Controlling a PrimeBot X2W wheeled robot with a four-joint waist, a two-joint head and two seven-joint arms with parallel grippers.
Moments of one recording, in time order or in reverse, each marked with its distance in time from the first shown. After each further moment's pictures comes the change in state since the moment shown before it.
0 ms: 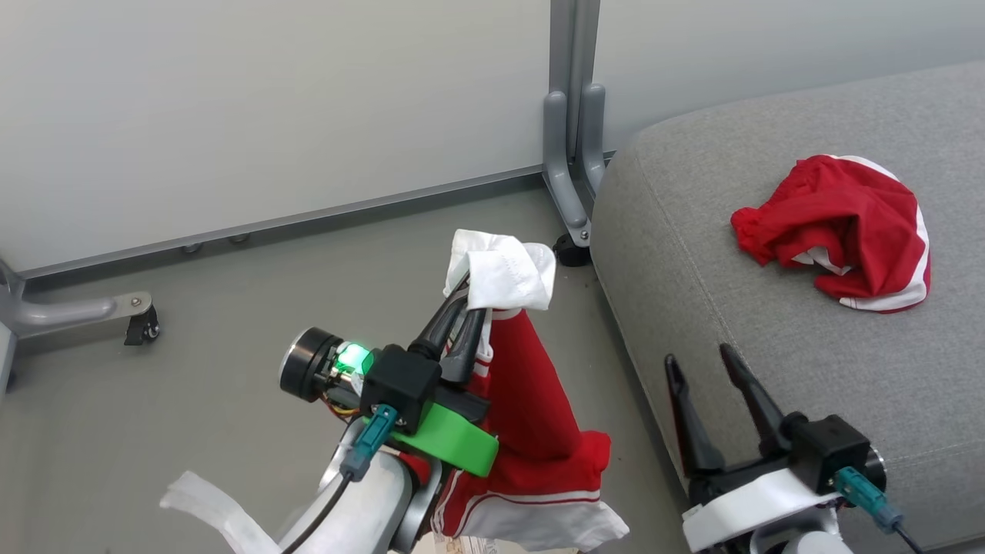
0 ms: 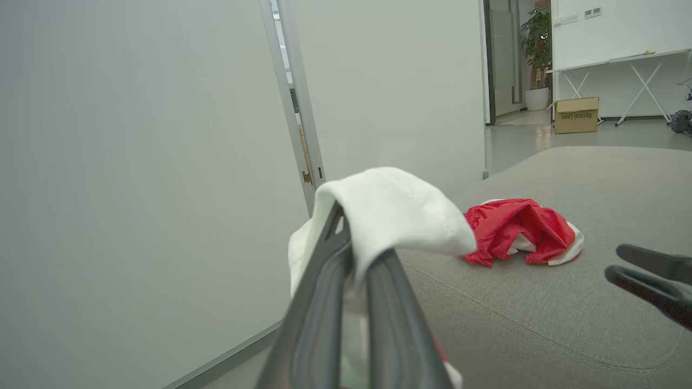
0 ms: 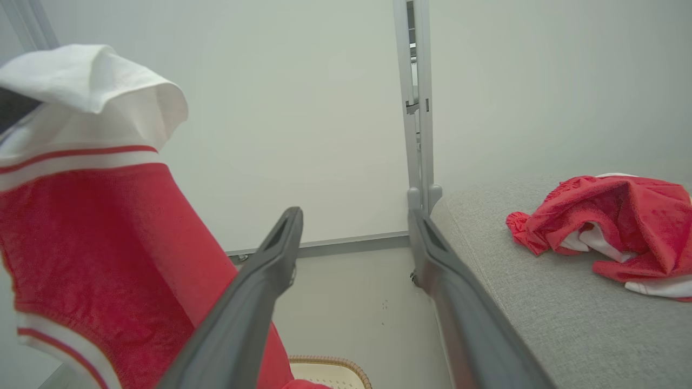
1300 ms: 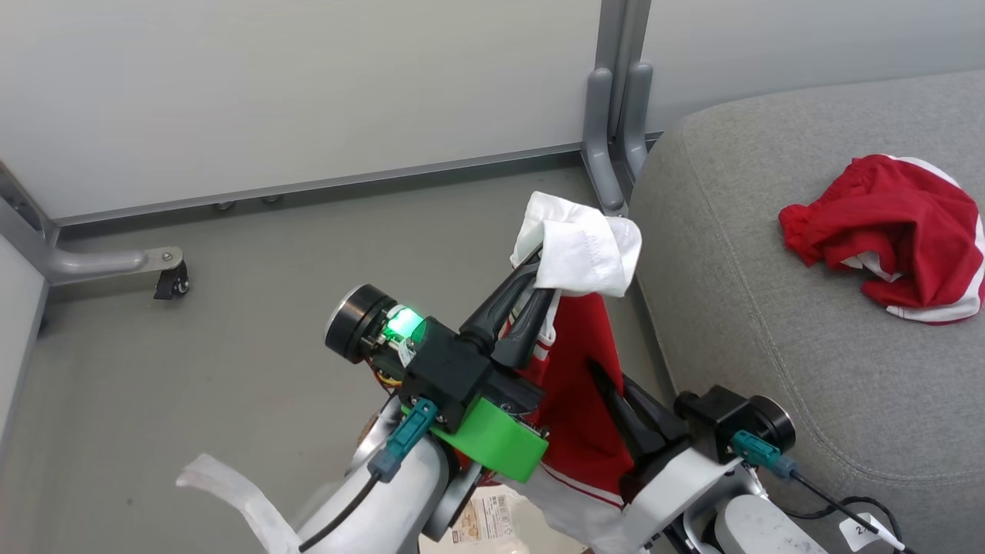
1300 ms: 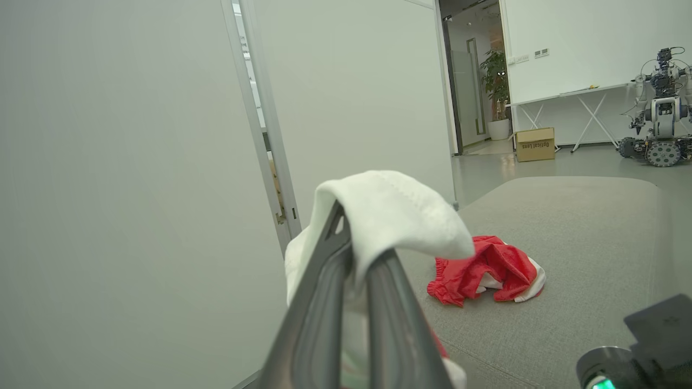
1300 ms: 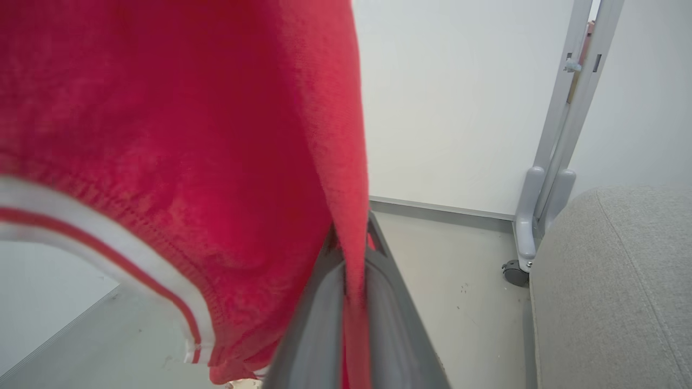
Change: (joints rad) left arm -0.070 -0.023 -0.073 -0.125 0.008 -0.052 0.023; right arm -0.210 -0.084 0.309 0.212 0.070 0.000 0.000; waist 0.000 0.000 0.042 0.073
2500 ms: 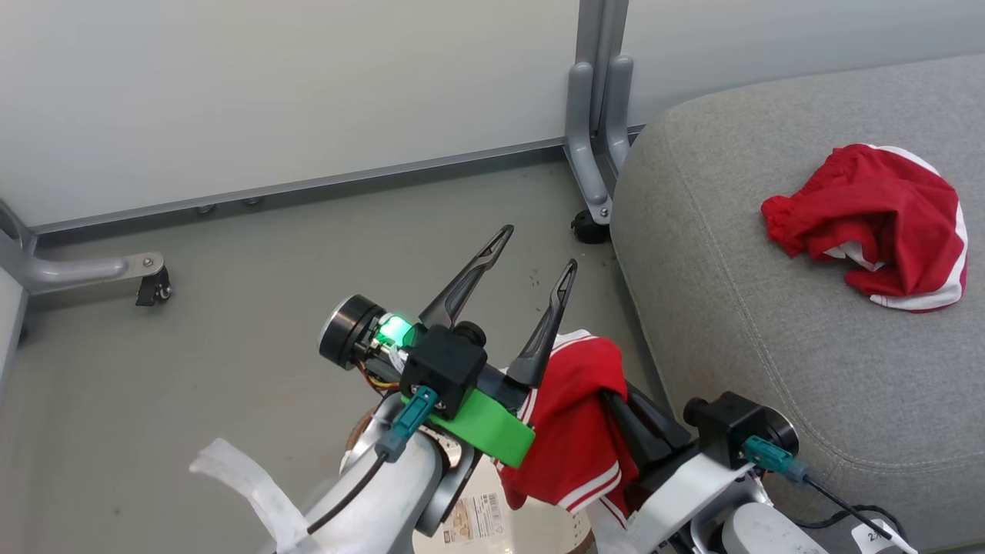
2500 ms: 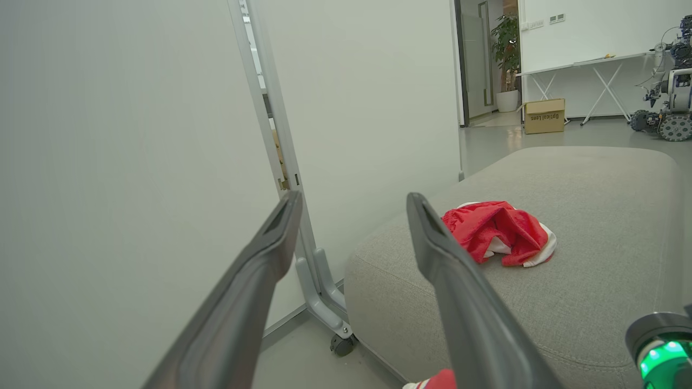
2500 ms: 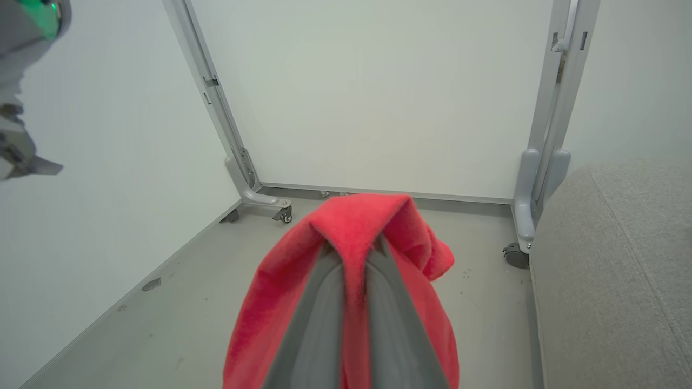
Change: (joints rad) left arm -0.017 0.004 -0.010 0.120 -0.022 0.022 -0.010; right arm 0.018 -0.033 0.028 -0.029 0.080 0.000 0.000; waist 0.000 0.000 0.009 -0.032
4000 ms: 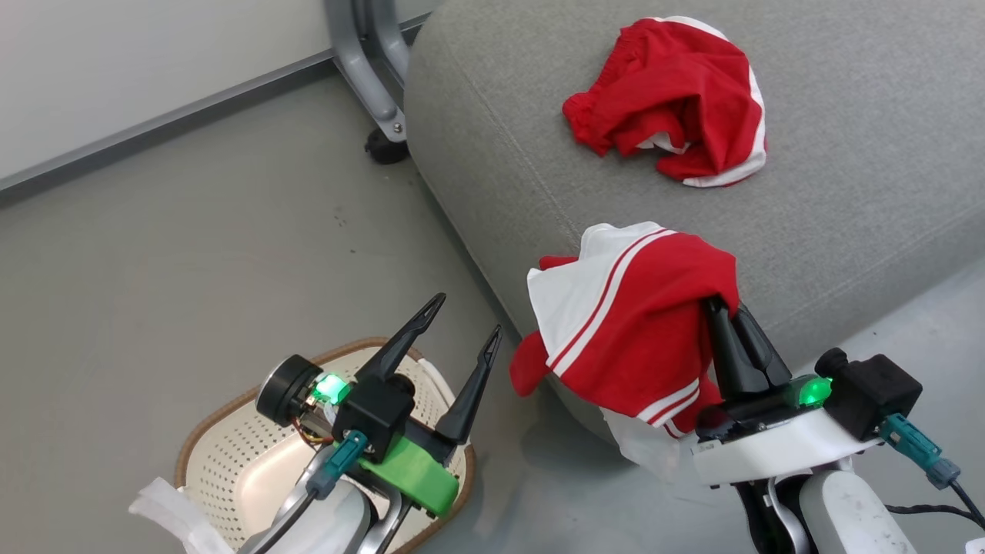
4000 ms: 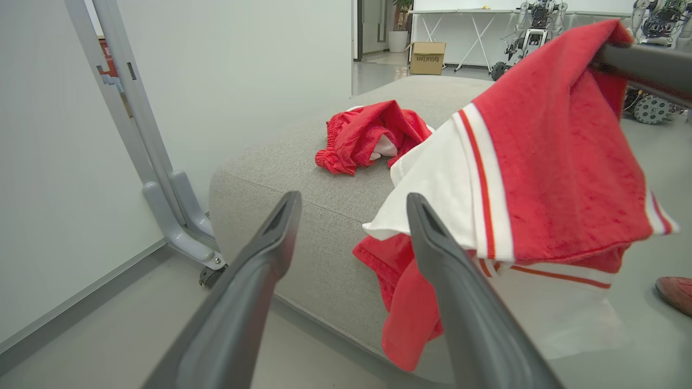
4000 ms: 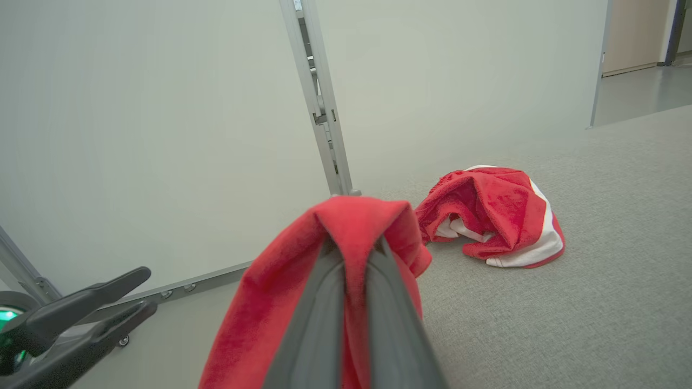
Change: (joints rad) left arm 0.120 0.139 0.030 0.009 -0.040 -0.070 -0.013; right arm 0.085 0.072 -0.290 -0.306 -0.021 0.000 0.000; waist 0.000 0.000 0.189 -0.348
